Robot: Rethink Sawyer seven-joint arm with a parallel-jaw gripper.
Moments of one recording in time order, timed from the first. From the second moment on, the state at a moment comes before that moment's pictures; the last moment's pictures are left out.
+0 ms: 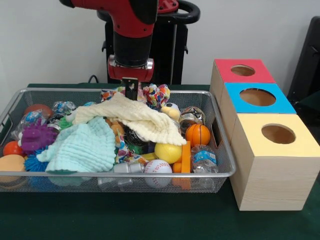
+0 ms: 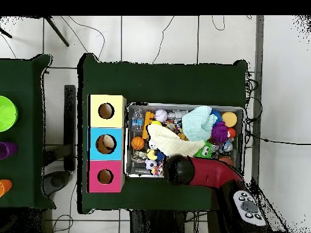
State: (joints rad) arm -0.44 -0.64 0.04 1.88 -0.31 0.41 1.65
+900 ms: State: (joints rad) arm -0.53 -0.73 0.08 1.88 -0.32 0.46 1.65
